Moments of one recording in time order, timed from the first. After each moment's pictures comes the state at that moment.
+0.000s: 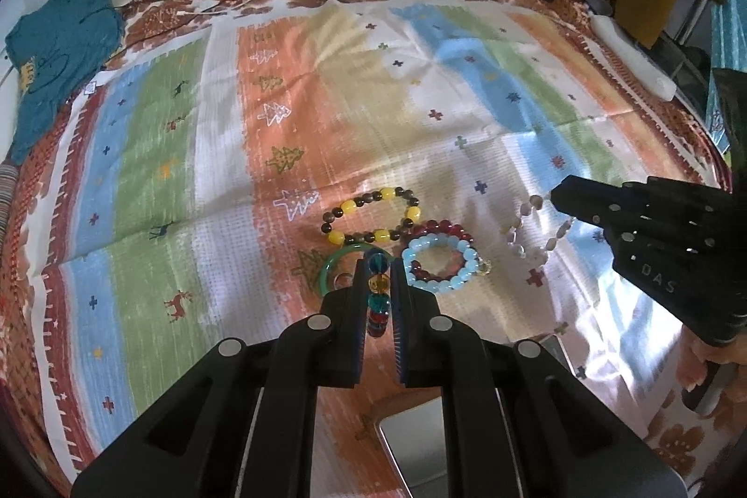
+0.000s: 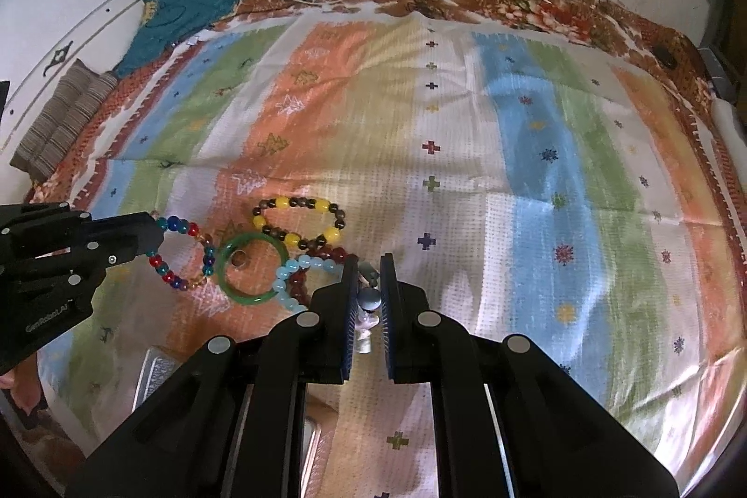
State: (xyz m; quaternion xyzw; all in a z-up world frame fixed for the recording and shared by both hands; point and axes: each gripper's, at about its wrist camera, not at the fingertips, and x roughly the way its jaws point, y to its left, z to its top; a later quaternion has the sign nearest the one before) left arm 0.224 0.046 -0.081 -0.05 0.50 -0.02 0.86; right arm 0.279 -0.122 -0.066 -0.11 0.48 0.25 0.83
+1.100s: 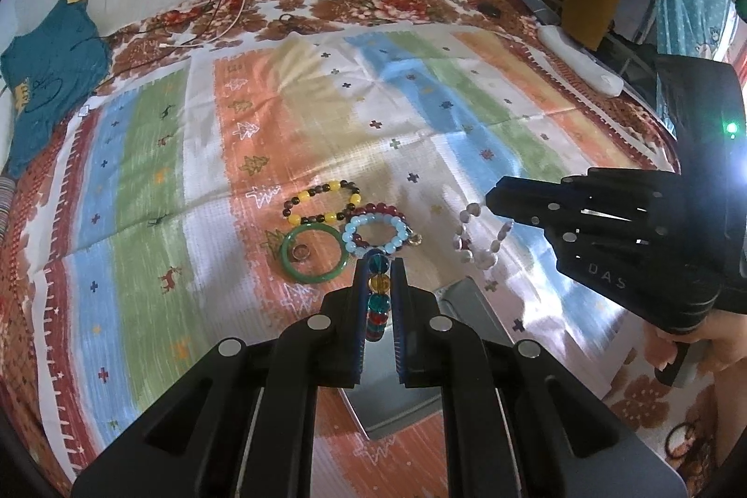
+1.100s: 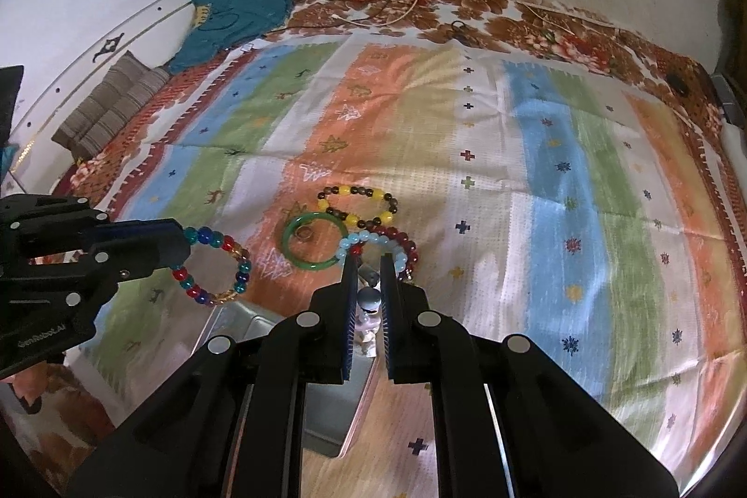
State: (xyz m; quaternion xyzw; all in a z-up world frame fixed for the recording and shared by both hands) left arm 0.148 0.018 -0.042 -0.04 0.46 -0.07 0.88; right arm 0.214 -0.132 -0.031 -0.12 0.45 0.30 0.83
